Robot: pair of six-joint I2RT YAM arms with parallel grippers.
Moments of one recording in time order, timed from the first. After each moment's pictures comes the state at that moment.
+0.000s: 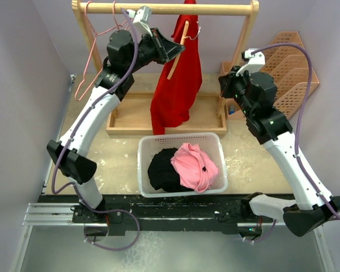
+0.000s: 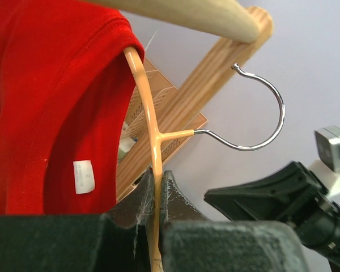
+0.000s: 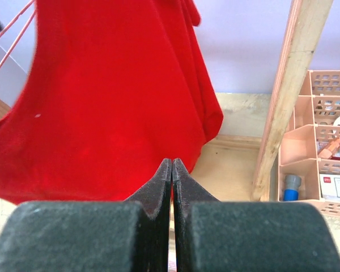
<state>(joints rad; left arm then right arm) -0.49 1.78 2.02 -0.08 0.40 -0.67 0.42 1.18 1.42 -0.33 0.19 0.23</state>
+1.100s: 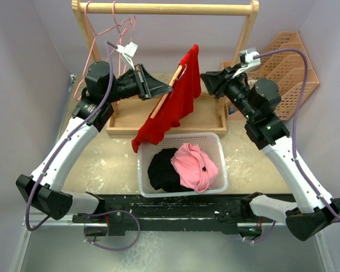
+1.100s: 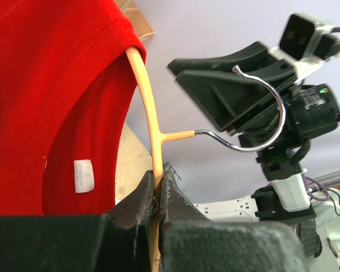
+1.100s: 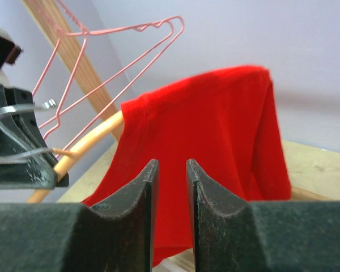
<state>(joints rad) -0.44 1.35 1.49 -0.11 0.68 -0.88 0.44 1.14 1.33 -0.05 -0.13 0.30</state>
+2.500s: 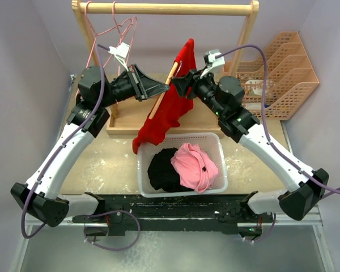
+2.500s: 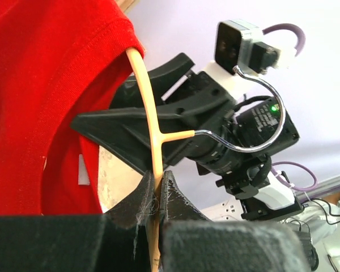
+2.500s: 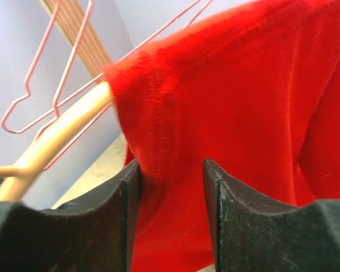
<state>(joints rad) -0.44 1.28 1.44 -0.05 0.63 -0.94 0.65 1.33 1.36 0.06 0.02 0.30</state>
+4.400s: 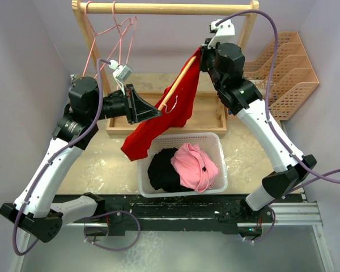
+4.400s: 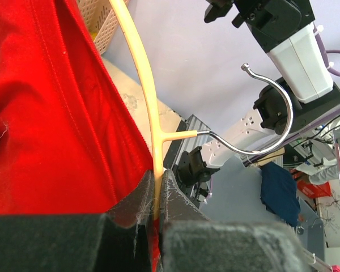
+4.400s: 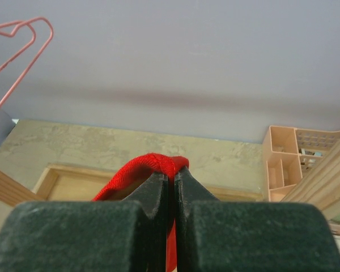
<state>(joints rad) -0.44 1.13 1.40 -0.35 0.84 -0.52 0.54 1.57 1.85 -0.29 0.42 0.06</state>
